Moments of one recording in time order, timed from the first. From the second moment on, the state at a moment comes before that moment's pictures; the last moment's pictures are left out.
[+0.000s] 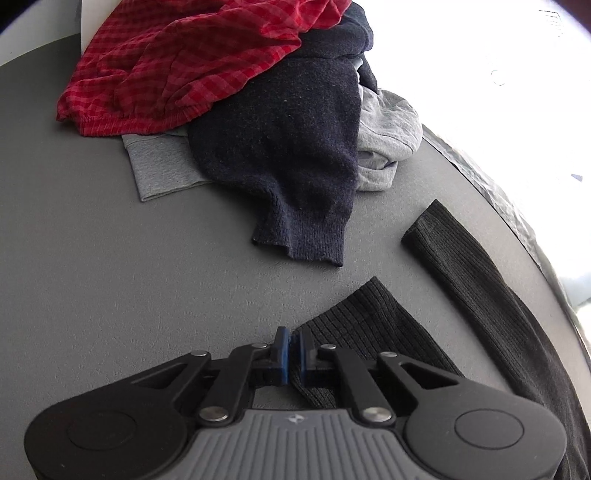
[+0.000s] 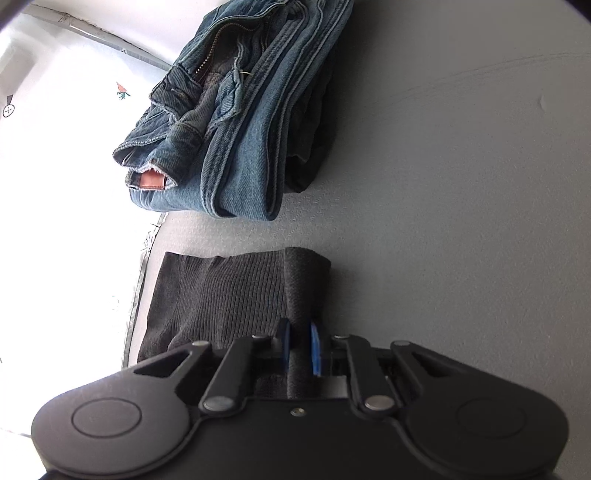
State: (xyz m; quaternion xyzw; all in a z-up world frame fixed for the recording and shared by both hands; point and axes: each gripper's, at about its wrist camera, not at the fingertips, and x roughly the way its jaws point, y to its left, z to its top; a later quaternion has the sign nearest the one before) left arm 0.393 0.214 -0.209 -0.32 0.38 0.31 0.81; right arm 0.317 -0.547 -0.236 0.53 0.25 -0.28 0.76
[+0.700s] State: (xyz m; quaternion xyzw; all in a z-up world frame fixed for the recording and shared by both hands) left arm 0.388 0.218 -0.119 -0.37 0.29 0.32 0.82; right arm 0.352 -0.551 -0.145 0.56 0.16 -0.19 0.79
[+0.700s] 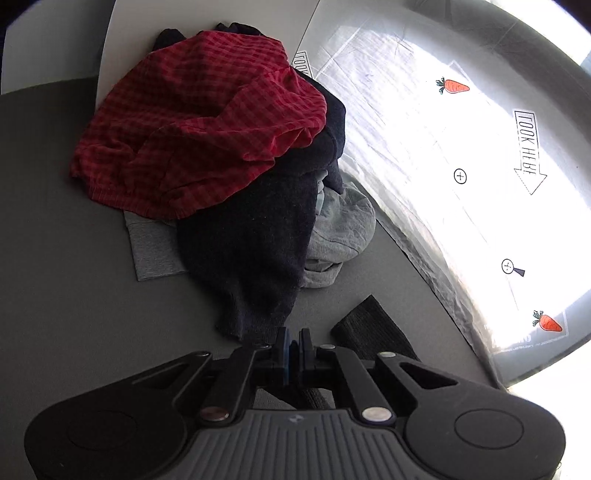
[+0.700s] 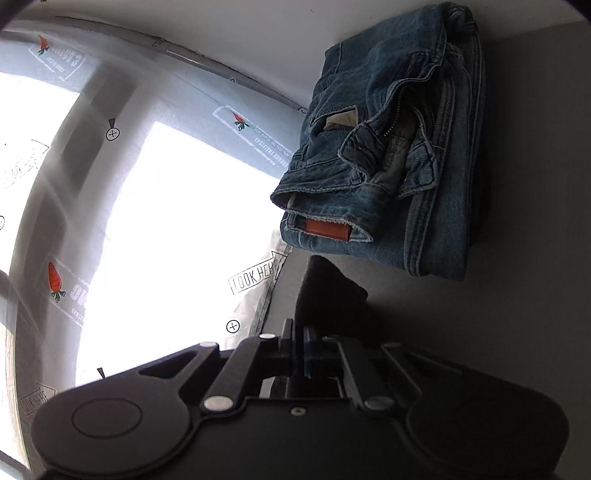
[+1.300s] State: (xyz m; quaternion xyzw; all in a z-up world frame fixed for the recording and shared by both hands) left arm 0.623 0.224 -0.172 -0.30 0.35 0.29 0.84; right arm 0.587 -0.553 -0.159 0.41 0.29 -0.21 0.84
